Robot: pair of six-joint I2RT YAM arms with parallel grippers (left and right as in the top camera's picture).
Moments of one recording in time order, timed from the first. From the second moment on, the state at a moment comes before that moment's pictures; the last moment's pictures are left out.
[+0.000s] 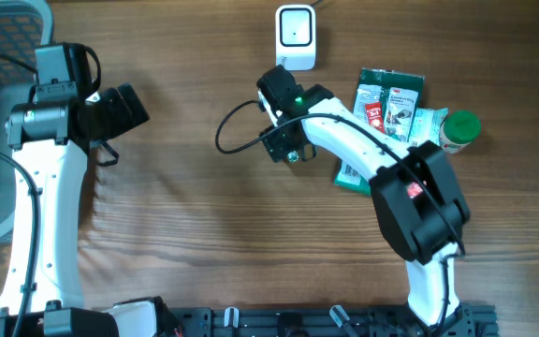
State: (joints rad) left arm 0.12 1.46 1.39 -1.02 -0.08 -0.37; right arm 0.60 2.13 1.56 -0.79 0.04 0.04
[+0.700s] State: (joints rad) left arm 0.12 1.46 1.39 -1.02 -0.08 -0.37; right arm 0.60 2.14 1.55 -0.76 0.06 0.05
